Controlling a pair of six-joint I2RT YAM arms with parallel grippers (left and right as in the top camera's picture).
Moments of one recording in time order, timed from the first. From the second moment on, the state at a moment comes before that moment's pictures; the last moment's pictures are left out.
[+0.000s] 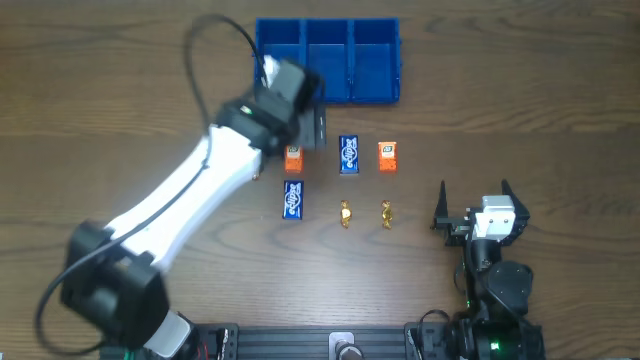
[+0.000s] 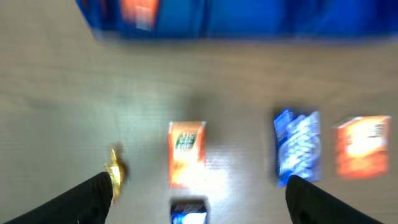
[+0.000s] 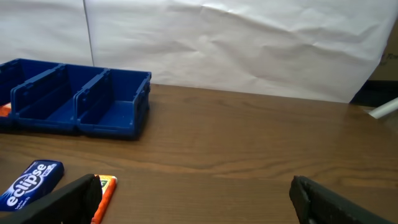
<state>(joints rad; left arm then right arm) -0.59 1.74 1.33 -0.72 -0.15 -0.53 0.05 0.01 0.01 -0.07 0.08 -0.10</state>
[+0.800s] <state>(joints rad) -0.59 1.95 1.21 -0.56 -0.08 -0.57 0.05 0.01 0.01 -0.07 0.08 -0.10</state>
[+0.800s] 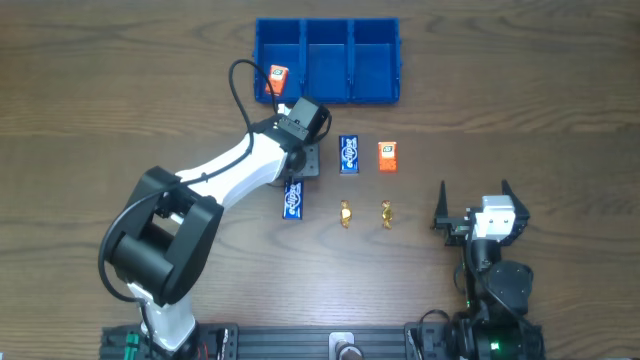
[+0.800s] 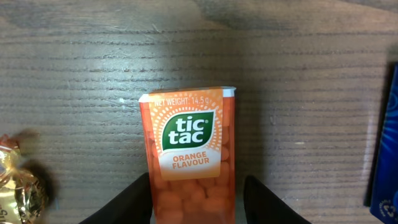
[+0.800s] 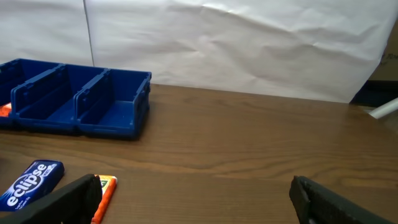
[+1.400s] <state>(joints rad) -0.52 1.90 1.79 -0.83 -0.25 -0.51 0.05 0.01 0.01 -0.07 0.08 -0.10</state>
